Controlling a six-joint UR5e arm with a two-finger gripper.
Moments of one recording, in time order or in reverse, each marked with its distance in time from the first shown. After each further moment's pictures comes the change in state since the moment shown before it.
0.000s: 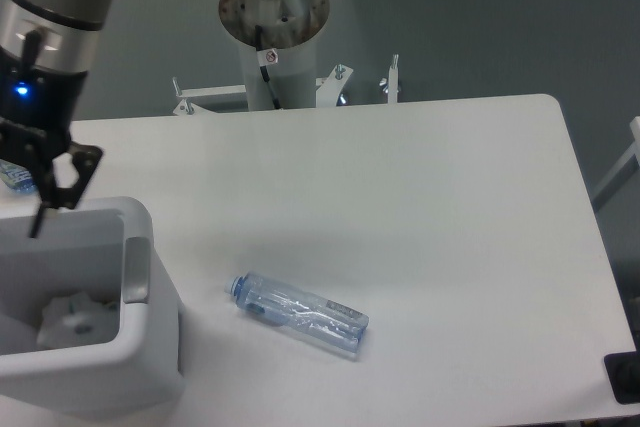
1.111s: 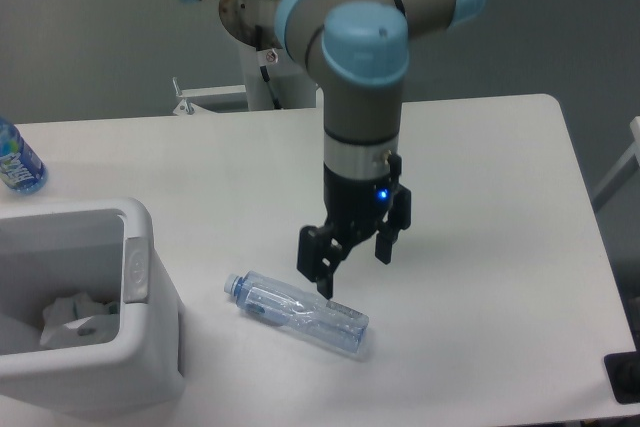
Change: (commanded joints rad) arm 0.255 -0.173 -0.138 -0.006 0.308 -0.245
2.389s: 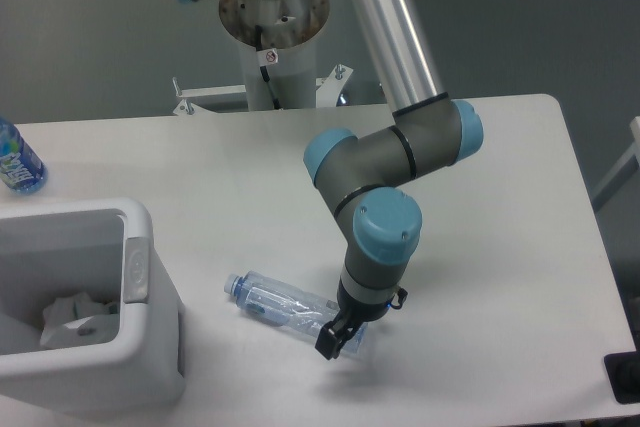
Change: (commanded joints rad) arm -0.009 -0.289 0.046 0.012 0.037 -0.039
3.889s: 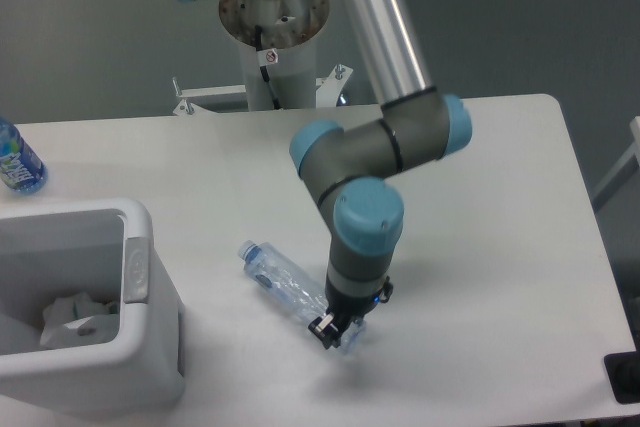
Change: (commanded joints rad) arm 0.014 0.170 0.082 0.006 -0.008 0.012
